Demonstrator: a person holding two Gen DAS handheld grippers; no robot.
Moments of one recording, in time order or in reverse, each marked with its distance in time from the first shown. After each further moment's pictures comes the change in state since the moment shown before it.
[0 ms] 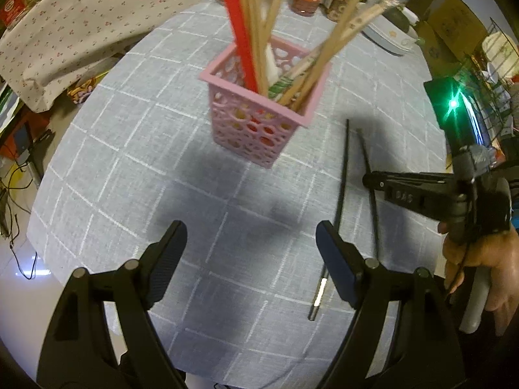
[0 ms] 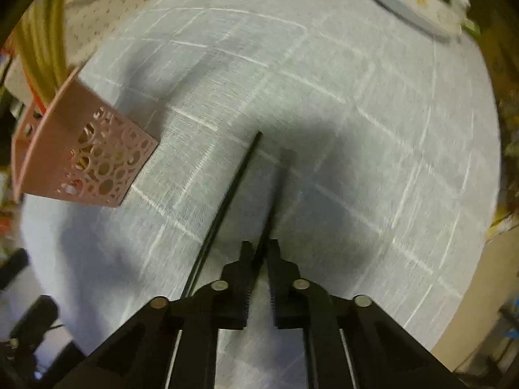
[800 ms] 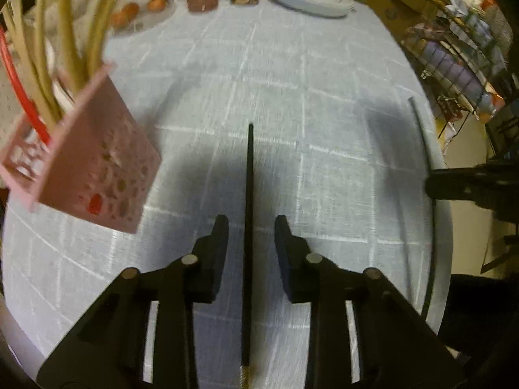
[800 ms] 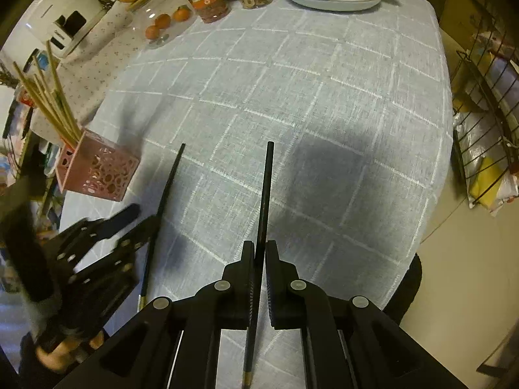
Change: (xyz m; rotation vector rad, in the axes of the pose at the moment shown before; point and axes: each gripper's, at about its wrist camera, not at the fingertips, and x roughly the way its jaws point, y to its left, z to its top) left arm 0.082 -0.109 0.021 0.234 -0.049 -0.008; right arm -0.063 -0.104 -0.031 0.065 -0.085 0.145
